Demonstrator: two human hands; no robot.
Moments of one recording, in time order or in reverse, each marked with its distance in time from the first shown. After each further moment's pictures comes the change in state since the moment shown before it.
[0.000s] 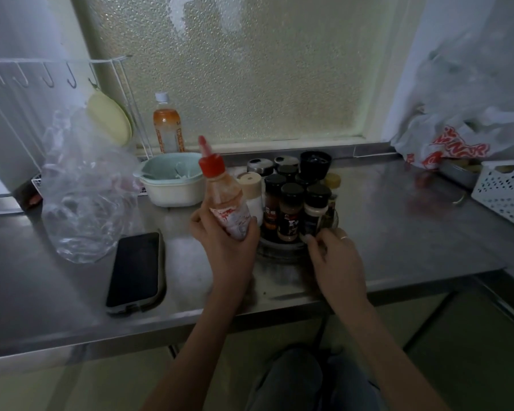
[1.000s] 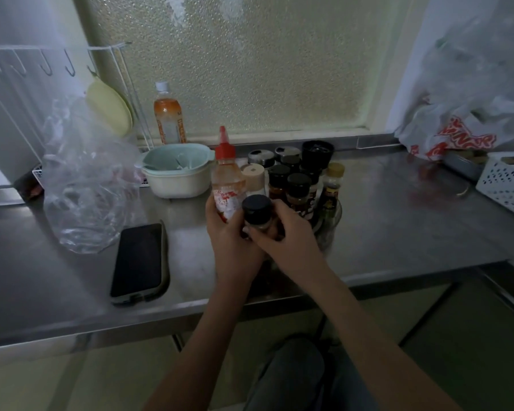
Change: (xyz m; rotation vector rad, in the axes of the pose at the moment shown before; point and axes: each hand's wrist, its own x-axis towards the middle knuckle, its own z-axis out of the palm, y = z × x) left_hand -0.003 -0.015 -0.001 0.047 -0.168 0.199; right_hand 0.012 -0.072 0.009 0.549 -0.313 -0.119
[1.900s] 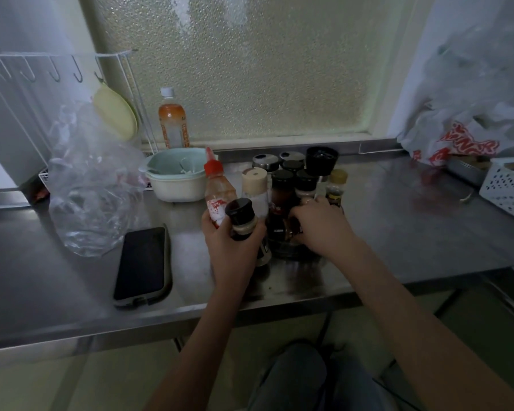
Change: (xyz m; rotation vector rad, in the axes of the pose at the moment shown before) left_hand 0.001 -0.004 -0.001 -0.147 0.034 -0.322; right_hand 0.041 0.026 -0.042 -1.038 -0.294 0.071
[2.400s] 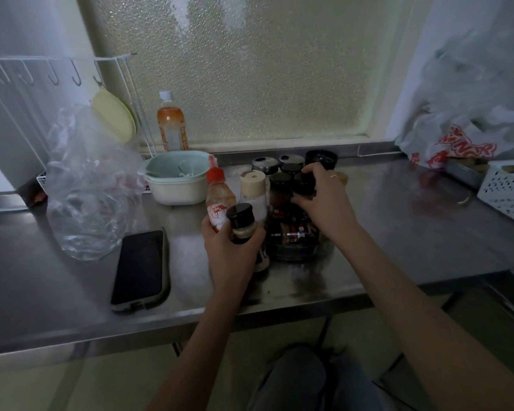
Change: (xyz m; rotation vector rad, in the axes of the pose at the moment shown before) left_hand -0.001 -0.001 -0.001 0.043 -0.041 -0.047; right_hand 0.026 0.018 -0.010 0.598 0.342 0.170
